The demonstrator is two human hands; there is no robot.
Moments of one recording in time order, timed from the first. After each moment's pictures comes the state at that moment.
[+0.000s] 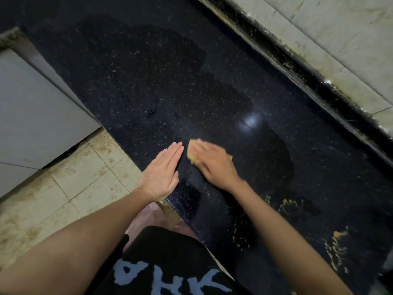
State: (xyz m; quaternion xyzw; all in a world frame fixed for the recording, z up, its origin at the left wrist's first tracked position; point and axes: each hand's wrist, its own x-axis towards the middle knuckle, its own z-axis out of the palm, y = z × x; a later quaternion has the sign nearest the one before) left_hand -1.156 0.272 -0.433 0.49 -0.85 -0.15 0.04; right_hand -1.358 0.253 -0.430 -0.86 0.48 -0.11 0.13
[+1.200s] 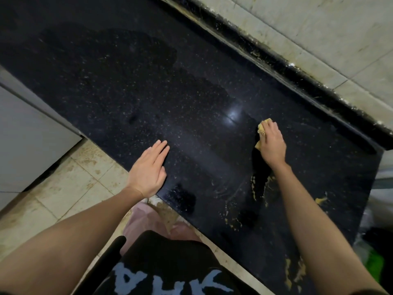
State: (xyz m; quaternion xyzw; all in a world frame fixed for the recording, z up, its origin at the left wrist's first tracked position) left_hand -1.156 0.270 -0.433 0.47 -0.87 -0.13 0.02; right_hand -1.514 0.273 -0.422 -0.54 0.83 -0.12 0.10
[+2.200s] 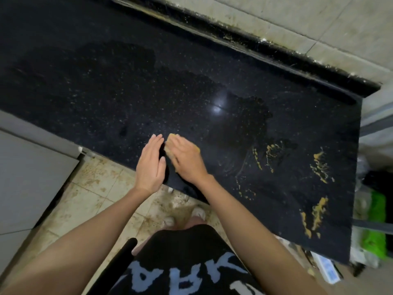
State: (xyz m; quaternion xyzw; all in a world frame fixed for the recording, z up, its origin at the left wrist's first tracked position) left_hand -1.136 0.266 -0.422 0.45 -0.83 -0.27 0.19; right_hand -1.271 0.296 -0.432 -0.69 0.68 -0.20 0.13
